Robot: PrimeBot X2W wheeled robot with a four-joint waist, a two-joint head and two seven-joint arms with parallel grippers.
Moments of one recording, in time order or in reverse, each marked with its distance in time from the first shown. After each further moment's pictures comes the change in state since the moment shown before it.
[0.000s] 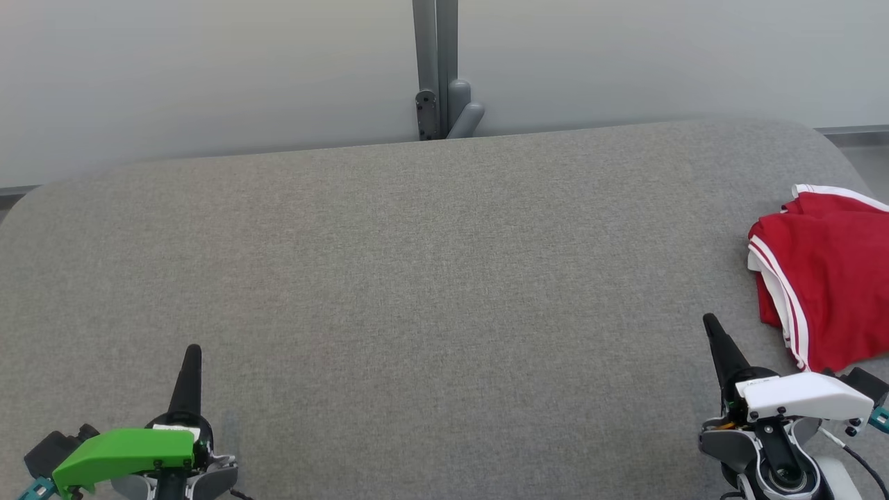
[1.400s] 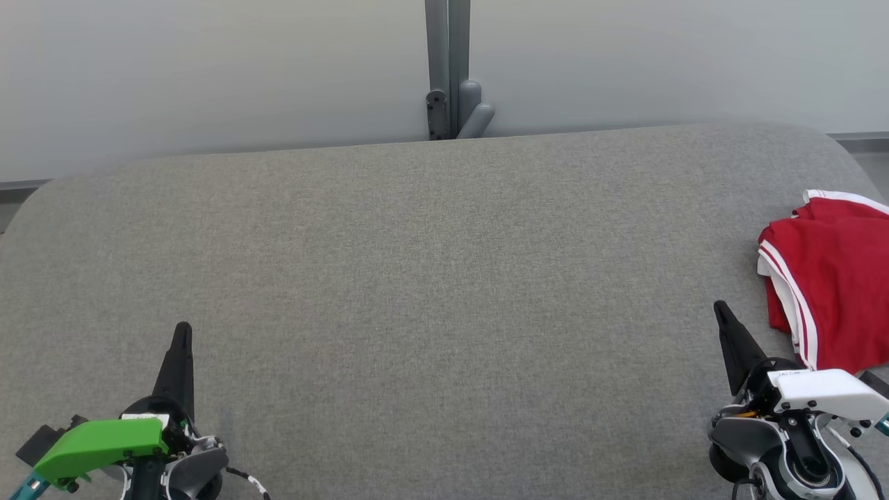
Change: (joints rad) left arm -0.023 0.001 0.027 -0.033 -0.235 -0.023 0.061; right arm 0.000 -0.002 -0.038 -0.042 0.236 0.000 0.060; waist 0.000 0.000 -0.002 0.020
